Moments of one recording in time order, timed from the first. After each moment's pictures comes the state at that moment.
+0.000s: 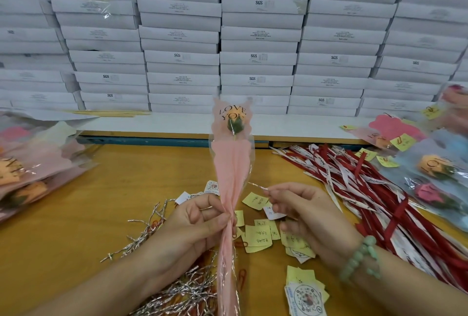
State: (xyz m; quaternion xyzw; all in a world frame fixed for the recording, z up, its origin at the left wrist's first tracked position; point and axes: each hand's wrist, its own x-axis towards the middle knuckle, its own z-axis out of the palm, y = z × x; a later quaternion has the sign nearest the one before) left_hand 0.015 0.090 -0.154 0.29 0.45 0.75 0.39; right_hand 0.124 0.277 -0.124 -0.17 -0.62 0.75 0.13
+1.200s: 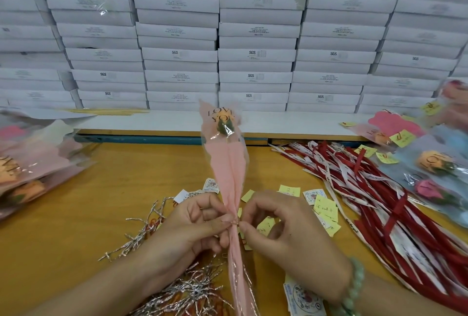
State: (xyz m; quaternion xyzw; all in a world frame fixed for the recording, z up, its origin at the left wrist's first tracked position) left_hand 0.019 0.091 -0.153 0.32 0.49 0.72 0.37; right_hand 0.138 0.244 -0.124 0.06 -0.89 0.40 0.23
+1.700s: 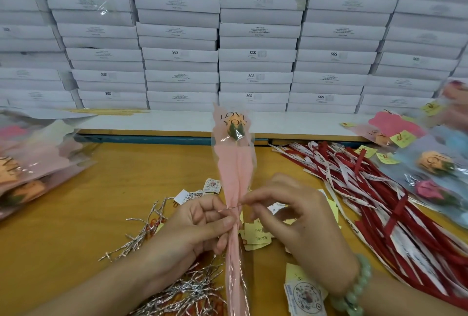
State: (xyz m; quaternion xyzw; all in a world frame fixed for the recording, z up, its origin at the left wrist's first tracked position) left_hand 0.023 0.092 -0.152 0.32 0.50 0.72 0.37; right_hand 0.136 0.252 -0.120 0.08 -0.85 0.40 0.33
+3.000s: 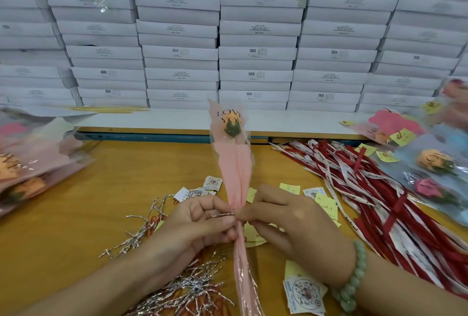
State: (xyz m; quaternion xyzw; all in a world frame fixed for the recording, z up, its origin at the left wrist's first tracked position) left_hand 0.024 0.091 -0.152 0.29 0.50 0.73 0.37; right_hand 0.136 0.261 -0.122 0.19 -0.93 0.15 0.29
